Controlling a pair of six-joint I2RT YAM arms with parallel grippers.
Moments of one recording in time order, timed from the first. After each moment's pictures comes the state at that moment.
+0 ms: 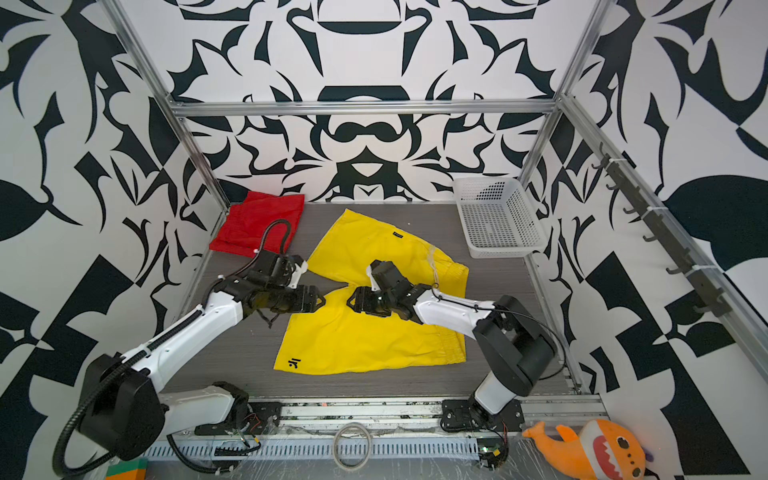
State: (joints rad) left arm -0.39 1.24 0.84 -0.65 0.32 -0.40; right arm 0.77 1.63 0.92 -0.07 -0.33 0.86
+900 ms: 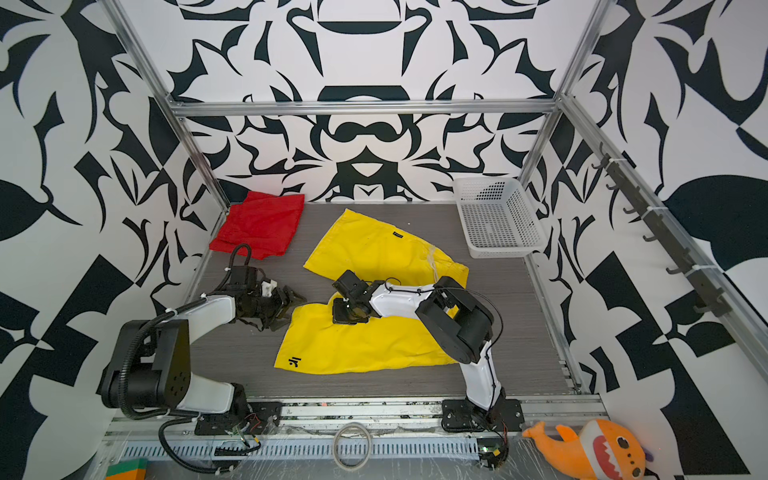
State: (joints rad) left arm -0.03 1.46 0.62 -0.32 0.68 -0.72; right arm 0.90 1.96 1.19 -0.25 -0.20 0.86
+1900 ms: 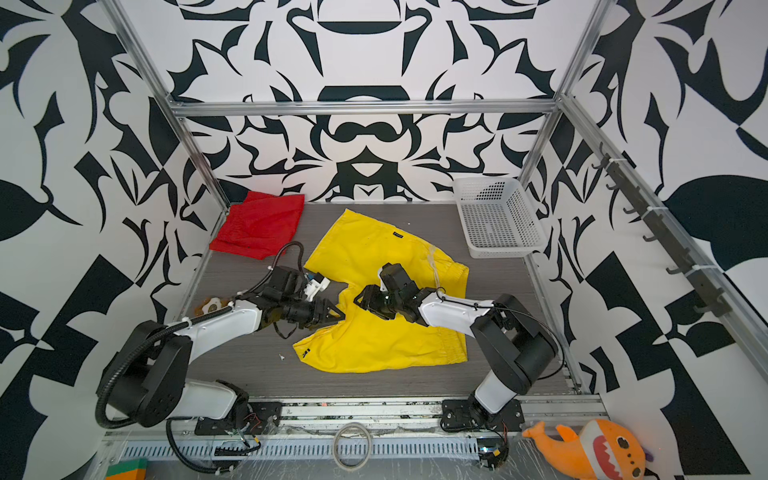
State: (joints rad) left arm -0.49 1.43 0.65 -0.19 0.82 -0.58; right arm 0.70 1.60 0.81 0.04 -0.37 1.02
